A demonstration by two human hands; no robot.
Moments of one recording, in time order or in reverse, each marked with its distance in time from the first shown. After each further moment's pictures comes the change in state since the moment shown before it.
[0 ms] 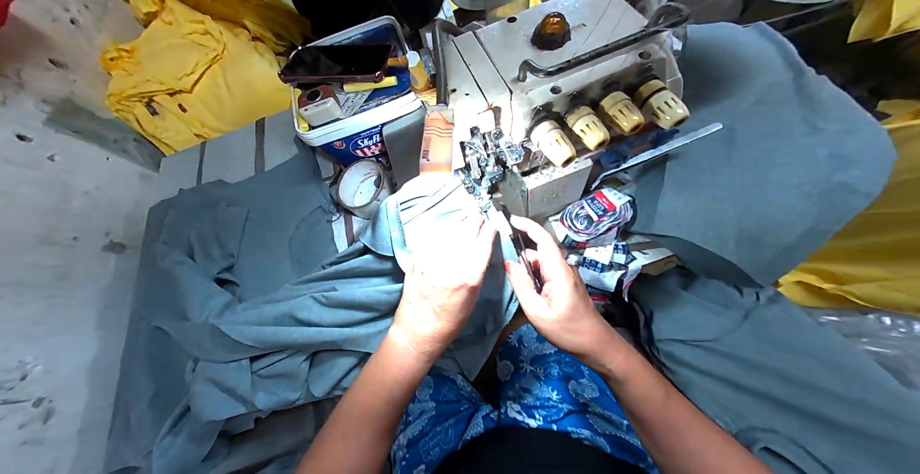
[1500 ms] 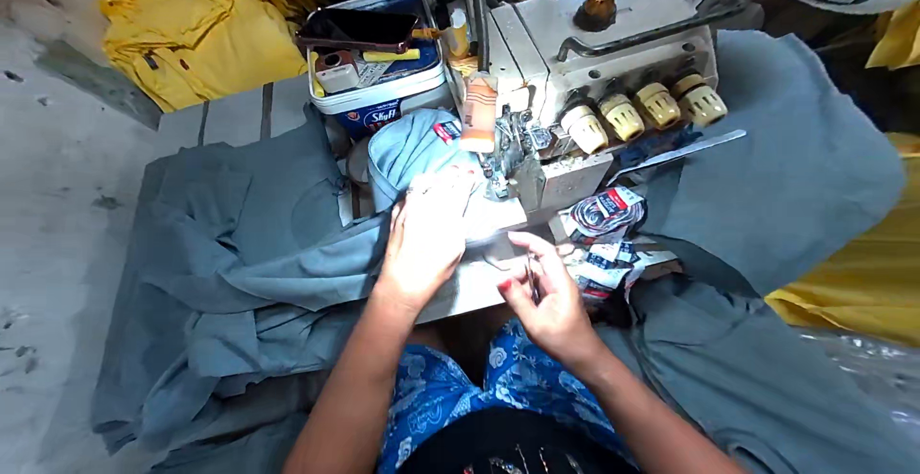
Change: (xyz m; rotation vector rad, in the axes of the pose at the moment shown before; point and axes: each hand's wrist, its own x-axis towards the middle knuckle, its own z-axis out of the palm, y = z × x) left_hand 0.006 -0.031 -0.008 -0.066 -0.182 -0.205; right_hand -0.018 -0.004 0.011 0.235 -0.051 0.019
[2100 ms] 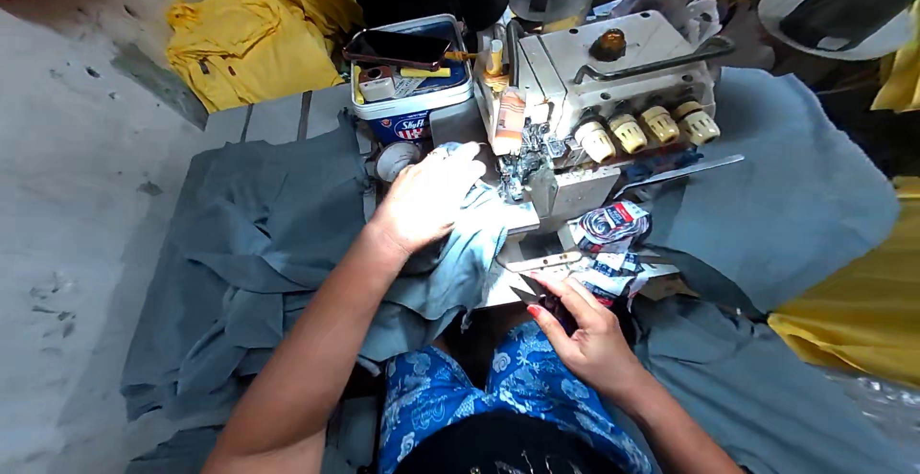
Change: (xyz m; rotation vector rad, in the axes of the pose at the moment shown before) left_hand 0.027 -0.021 -0.052 0.091 -0.160 0.142; right_hand -0.032 0.012 -0.035 -0.438 -0.060 -0.181
